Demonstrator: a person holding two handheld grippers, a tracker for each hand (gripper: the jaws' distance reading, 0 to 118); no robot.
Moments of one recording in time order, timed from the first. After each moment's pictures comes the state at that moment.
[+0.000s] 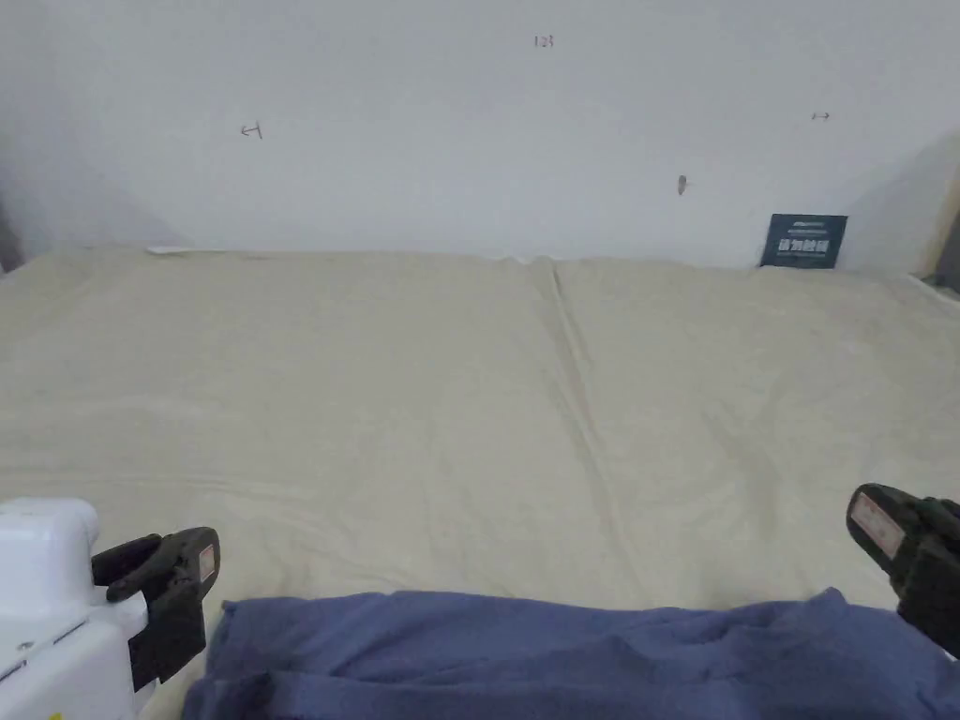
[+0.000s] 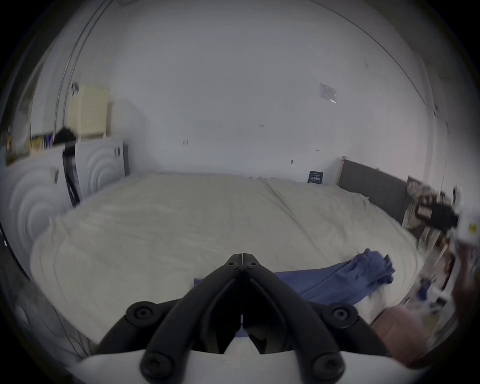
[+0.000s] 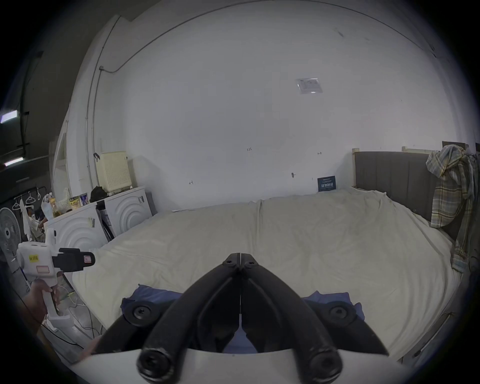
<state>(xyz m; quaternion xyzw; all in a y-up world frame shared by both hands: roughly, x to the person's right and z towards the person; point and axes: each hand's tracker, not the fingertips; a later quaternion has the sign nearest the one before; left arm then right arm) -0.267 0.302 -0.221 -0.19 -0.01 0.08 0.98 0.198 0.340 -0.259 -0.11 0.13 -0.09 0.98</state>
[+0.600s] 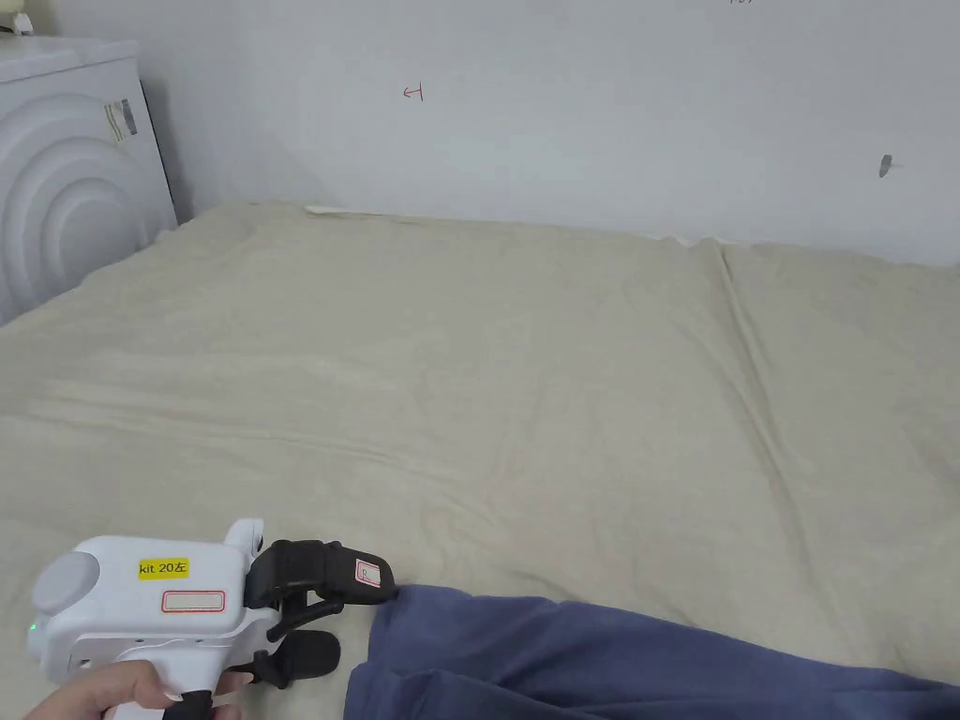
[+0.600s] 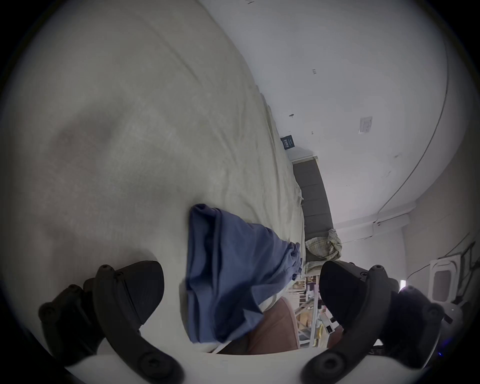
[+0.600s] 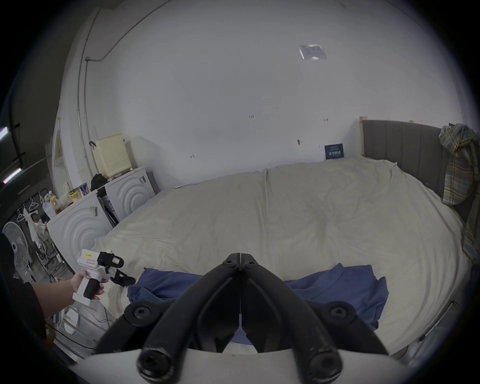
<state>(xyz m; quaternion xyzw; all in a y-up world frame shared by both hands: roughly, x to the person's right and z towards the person) -0.420 0.132 -0.359 -0.44 -0.24 0.48 0.72 0.135 0.337 -0.300 -0.21 0.15 -0.10 0.96</state>
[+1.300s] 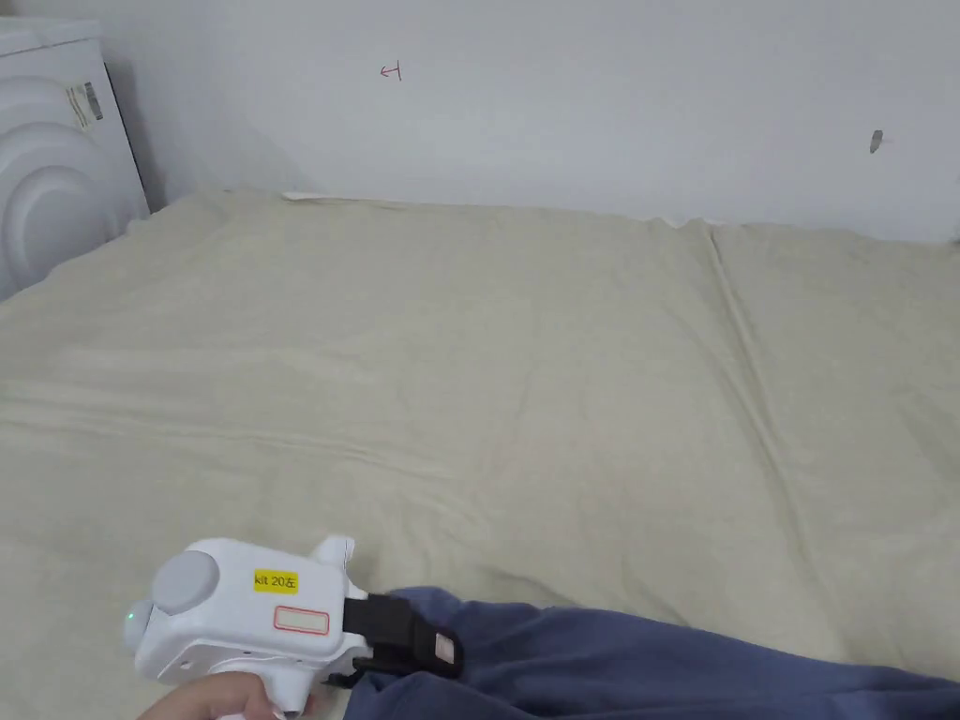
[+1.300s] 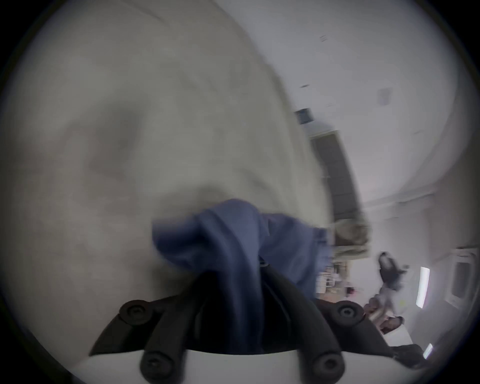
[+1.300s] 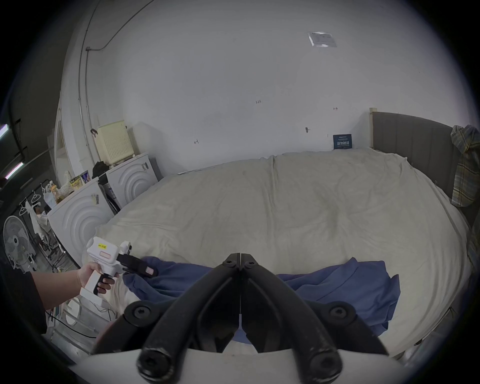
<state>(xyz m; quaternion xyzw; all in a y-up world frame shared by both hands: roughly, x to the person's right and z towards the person) -0.362 0.106 -0.403 -0.53 -0.17 0.35 0.75 0.113 0.338 -0.308 -0.24 0.17 -0.09 0.95</state>
